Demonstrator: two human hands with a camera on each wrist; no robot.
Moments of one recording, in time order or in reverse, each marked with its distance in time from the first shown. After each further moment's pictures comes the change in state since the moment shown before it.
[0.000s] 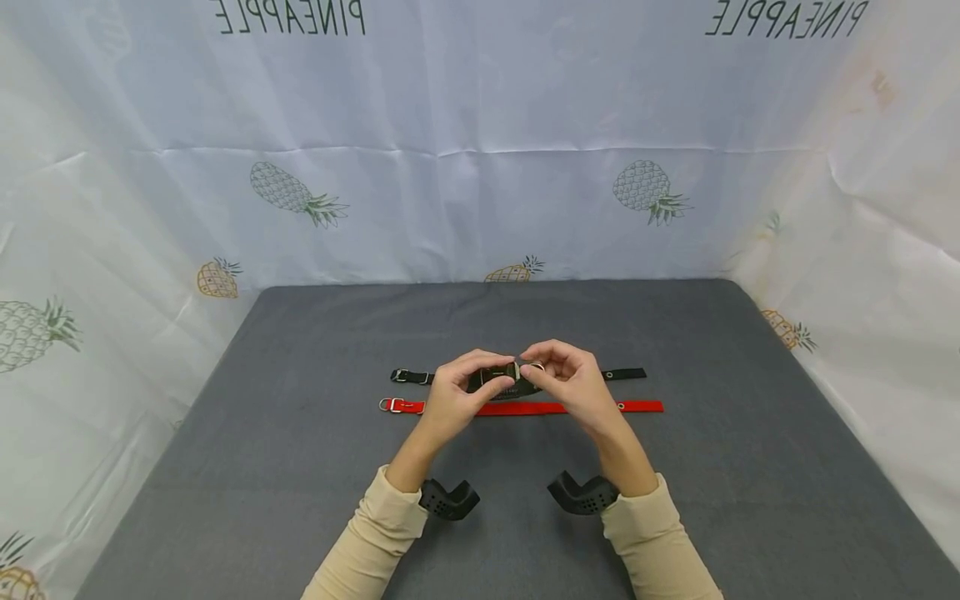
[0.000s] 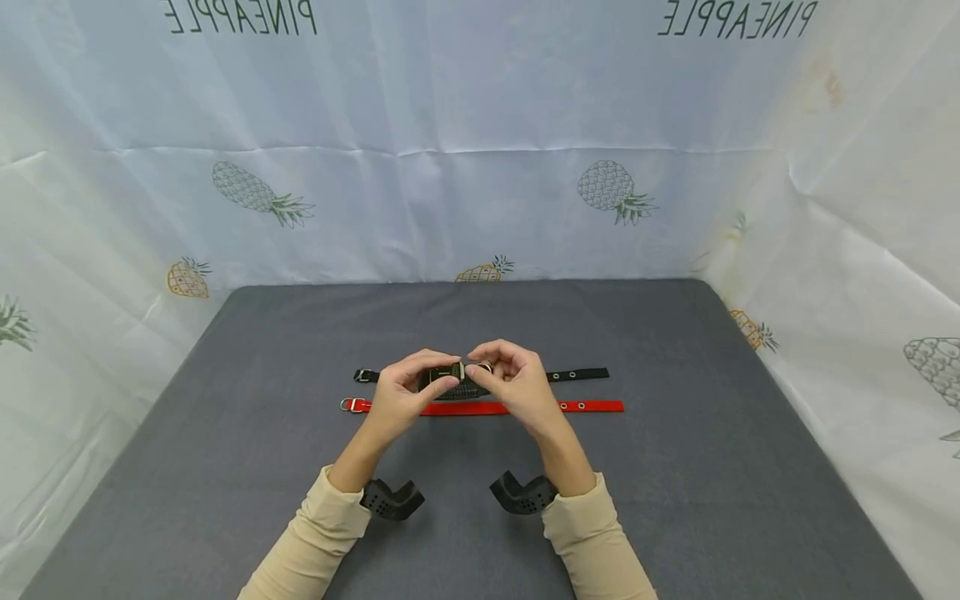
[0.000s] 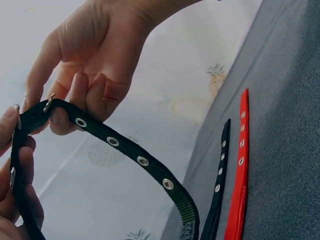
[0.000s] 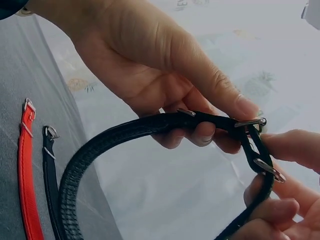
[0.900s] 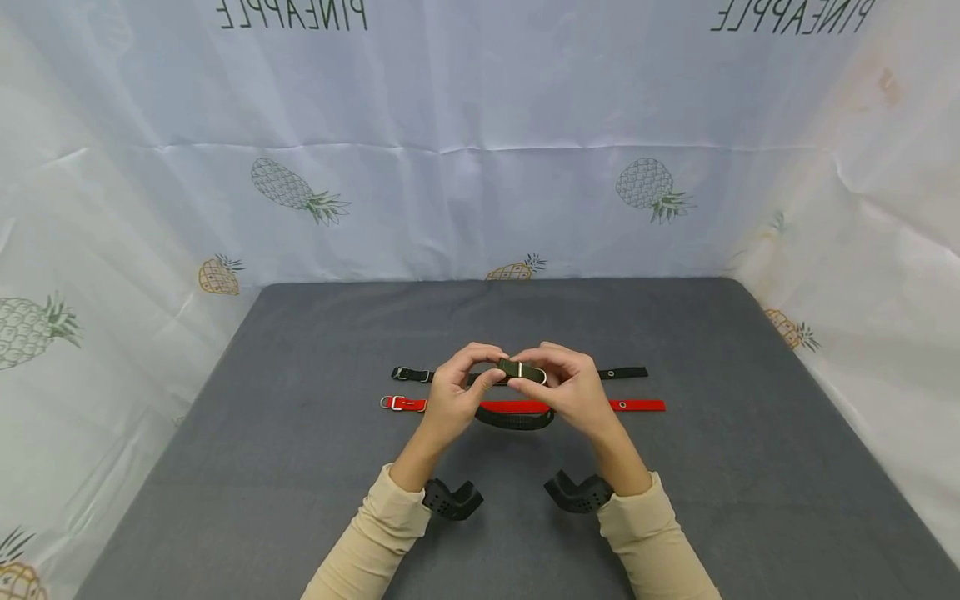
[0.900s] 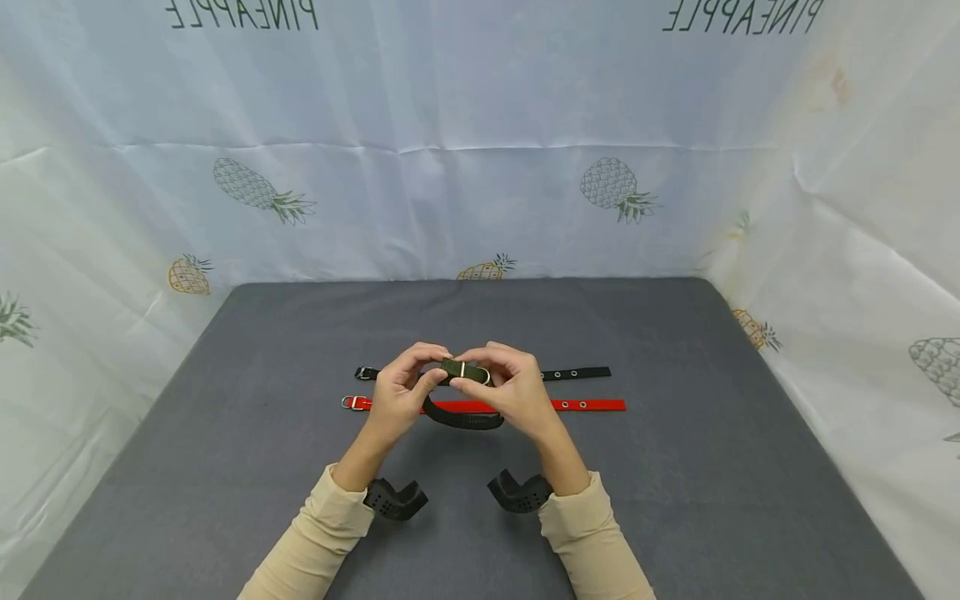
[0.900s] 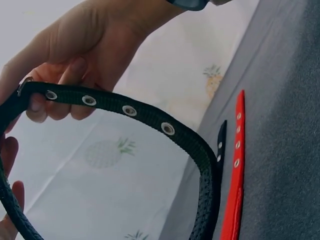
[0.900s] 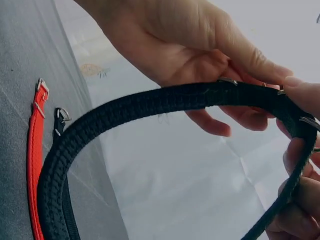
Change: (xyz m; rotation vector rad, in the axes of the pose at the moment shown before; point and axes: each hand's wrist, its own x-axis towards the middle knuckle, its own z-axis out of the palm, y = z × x) left_hand 0.001 -0.001 0.003 0.021 0.056 0.159; right_hand 0.006 0.010 0.009 -0.121 0.018 -0.408
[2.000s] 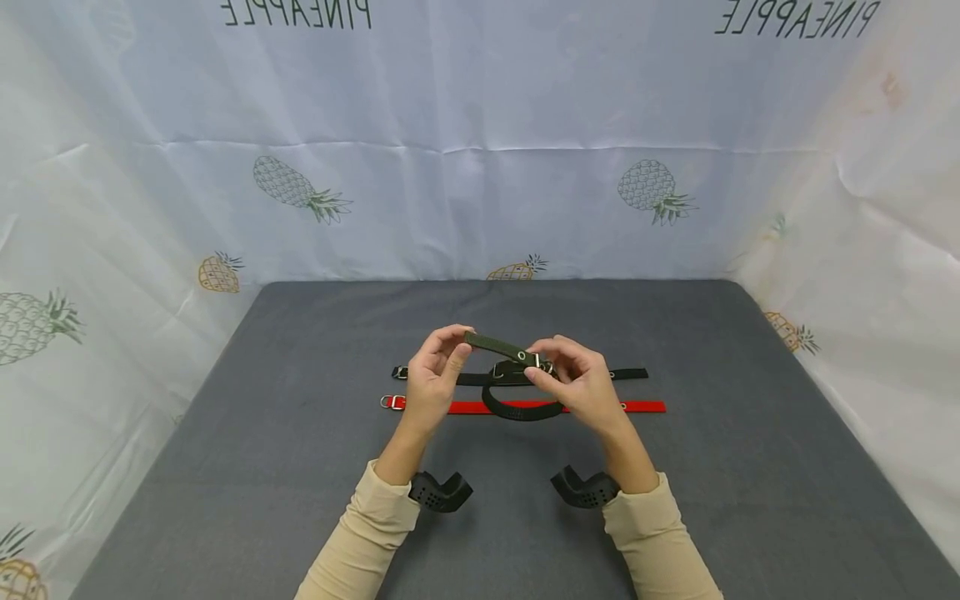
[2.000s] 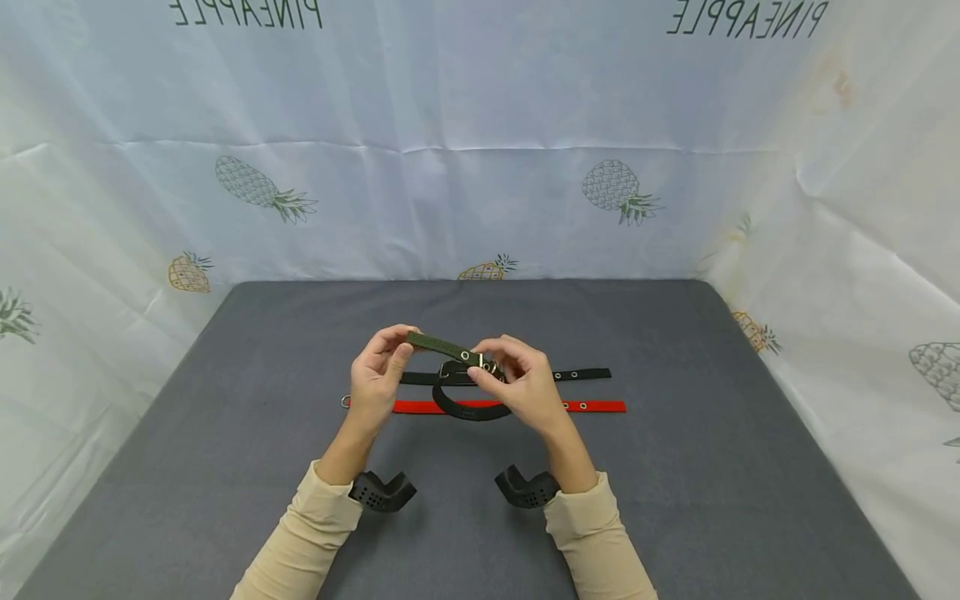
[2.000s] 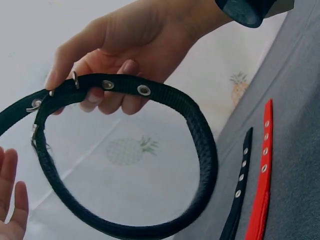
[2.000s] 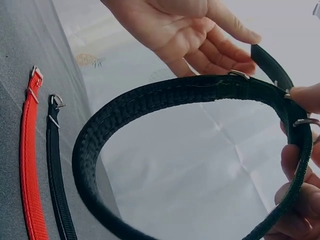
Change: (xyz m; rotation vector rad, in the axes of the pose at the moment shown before) left_hand 0.005 0.008 -0.018 -0.207 0.198 -0.143; right_hand 0.000 -0.004 -0.008 -0.074 0.059 0.139
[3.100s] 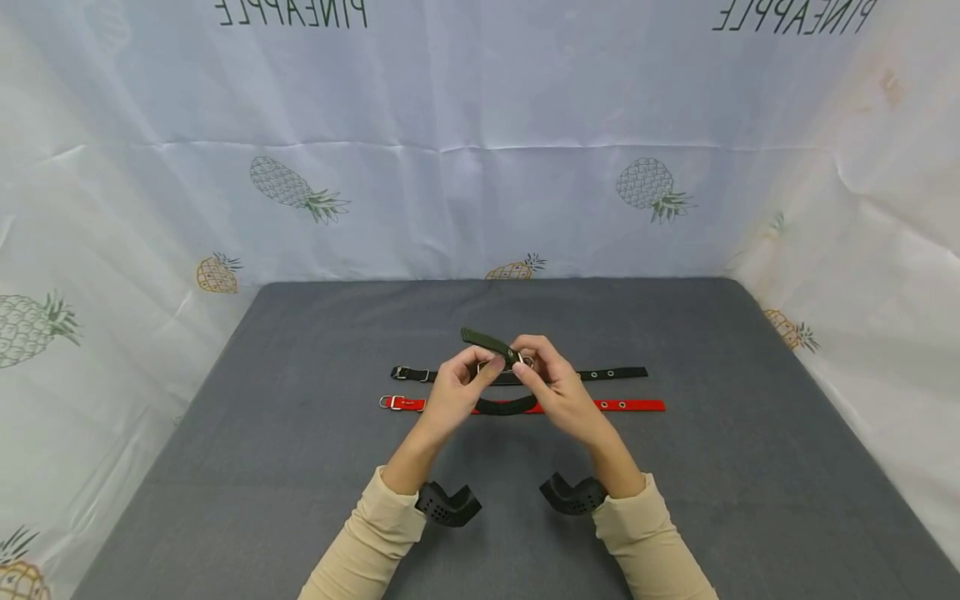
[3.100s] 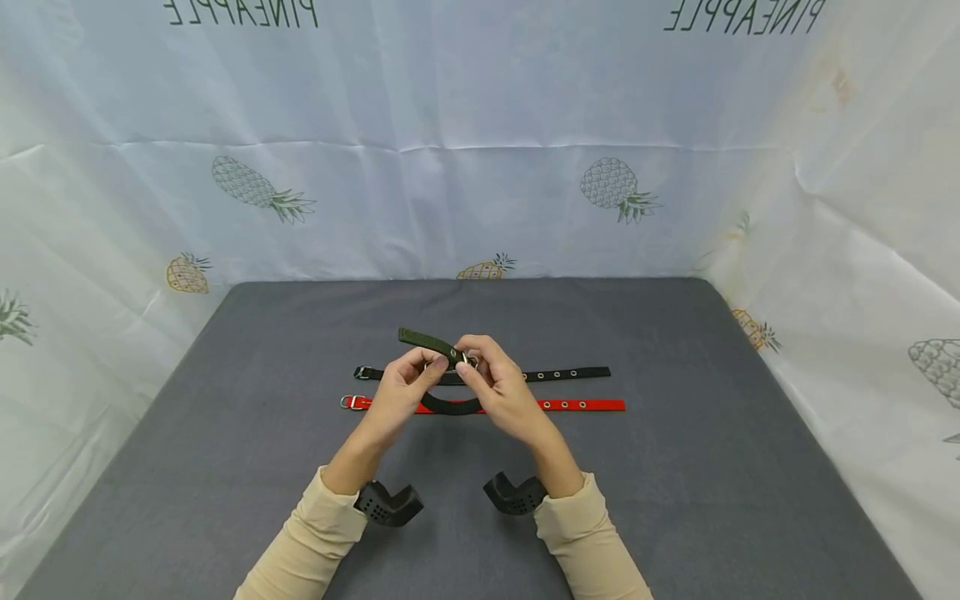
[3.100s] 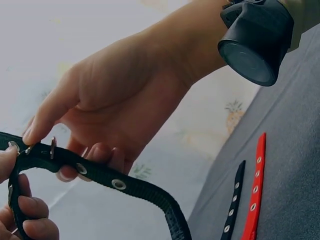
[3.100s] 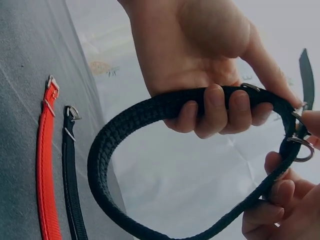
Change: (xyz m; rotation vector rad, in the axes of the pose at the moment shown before) left_hand -0.004 0.003 0.016 0.149 -0.132 -0.446; right_hand -0.002 -0.003 0.016 -0.069 -0.174 0.033
